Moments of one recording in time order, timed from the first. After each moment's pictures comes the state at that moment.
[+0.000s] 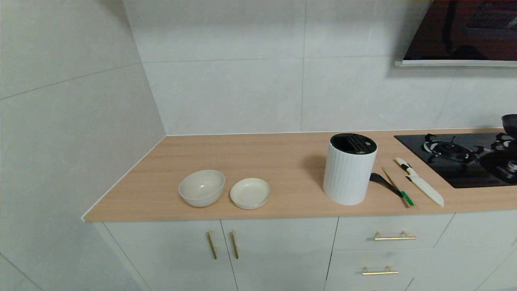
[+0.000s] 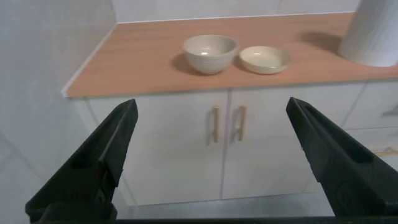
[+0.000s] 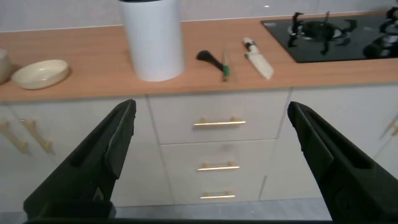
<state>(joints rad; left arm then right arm) 0.00 0.00 0.00 0.01 -0.05 0.01 0.00 0.00 0.00 0.00 -0.02 0.03</state>
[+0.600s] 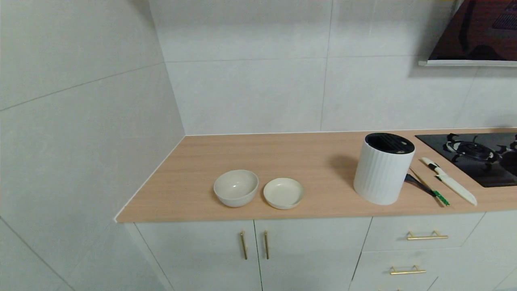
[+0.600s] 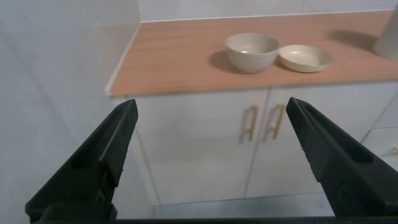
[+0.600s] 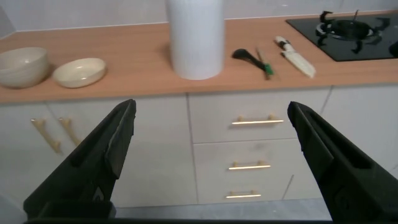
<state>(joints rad) 0.00 0.00 0.00 0.01 -0.05 0.01 0.00 0.00 0.00 0.00 -0.02 0.03</state>
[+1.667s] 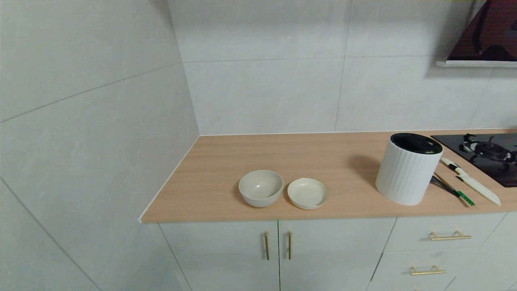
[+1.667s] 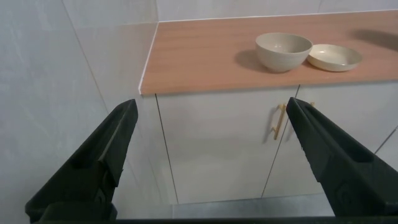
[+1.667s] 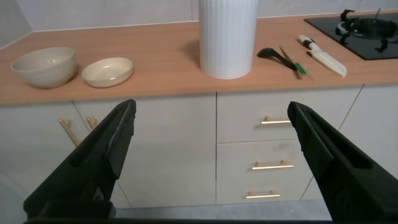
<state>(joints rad) 0.00 0.00 0.00 0.01 -0.06 0.01 0.00 0.00 0.00 0.00 -0.02 0.03</state>
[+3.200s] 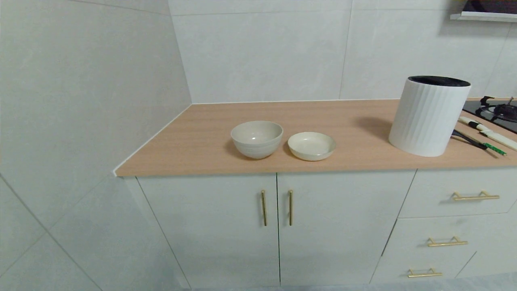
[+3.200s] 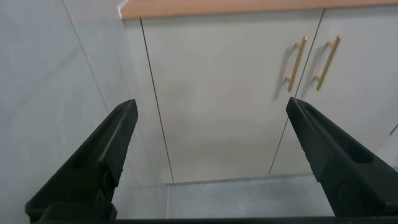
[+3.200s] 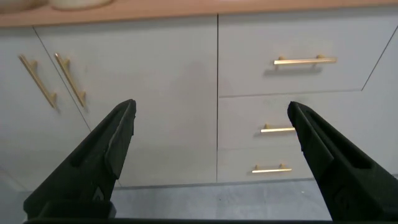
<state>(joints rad) 0.00 0.00 0.00 0.01 -0.06 0.01 0.00 0.00 0.00 0.00 -0.02 0.03</state>
